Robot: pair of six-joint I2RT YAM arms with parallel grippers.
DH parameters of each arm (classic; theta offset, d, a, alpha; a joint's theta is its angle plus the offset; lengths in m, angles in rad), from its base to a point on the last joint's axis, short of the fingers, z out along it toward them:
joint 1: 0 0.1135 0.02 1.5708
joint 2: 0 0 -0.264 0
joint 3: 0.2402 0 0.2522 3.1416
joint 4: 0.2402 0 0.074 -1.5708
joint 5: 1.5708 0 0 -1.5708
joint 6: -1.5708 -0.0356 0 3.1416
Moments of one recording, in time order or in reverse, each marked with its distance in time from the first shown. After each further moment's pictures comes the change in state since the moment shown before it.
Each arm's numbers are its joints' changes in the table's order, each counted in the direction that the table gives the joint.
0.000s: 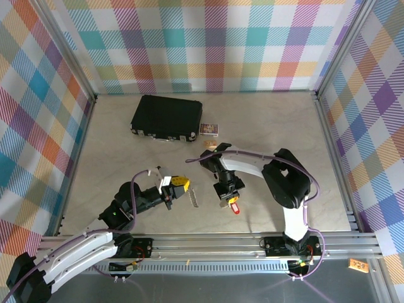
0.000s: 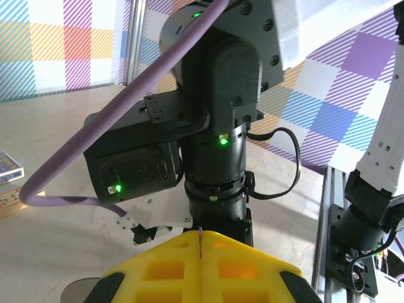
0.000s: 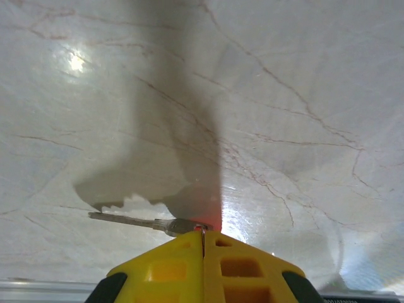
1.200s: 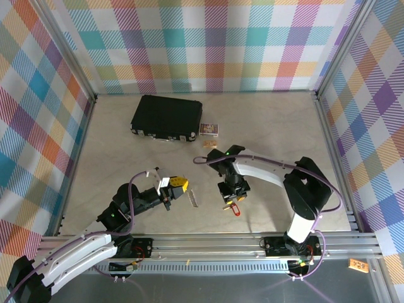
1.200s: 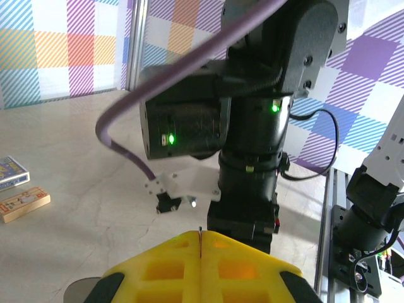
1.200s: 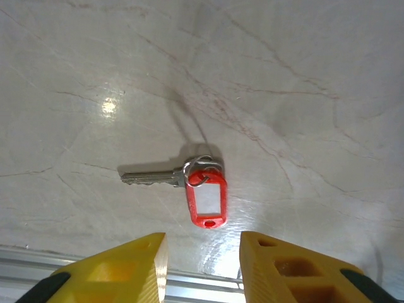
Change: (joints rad) left arm 0.000 0.040 -0.010 0.016 -0.005 -0.010; right arm 0.022 0.210 -0.143 -0.109 -0.010 -0.114
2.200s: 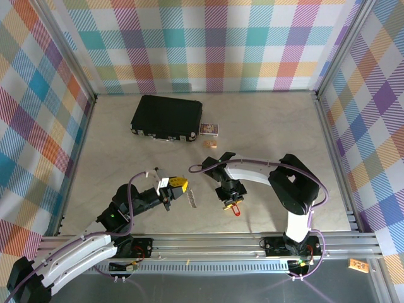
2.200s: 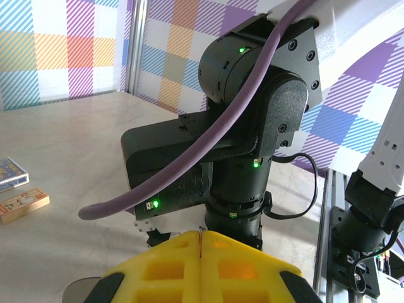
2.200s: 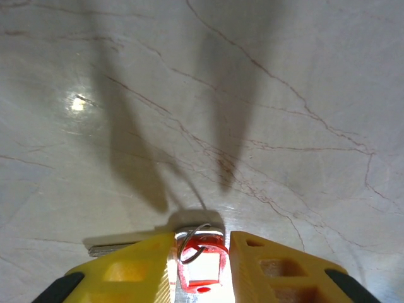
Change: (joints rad) left arm 0.000 0.014 -0.005 0.000 0.000 0.005; right arm 0.035 -0.098 -0.033 -0.080 0.082 -0.006
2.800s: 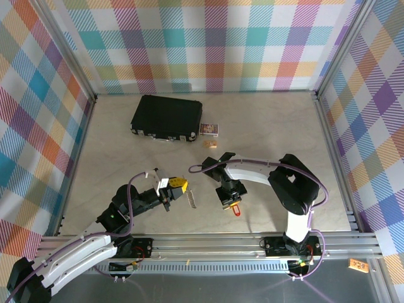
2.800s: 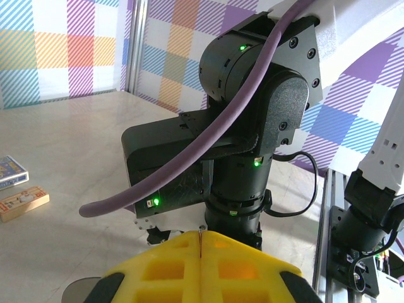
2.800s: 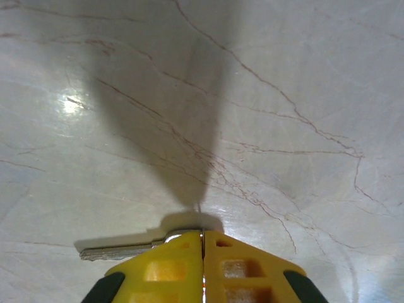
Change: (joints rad) left arm 0.000 0.007 -0.008 0.000 0.000 0.003; right arm 0.001 -0.001 0.000 0.006 0.021 0.014
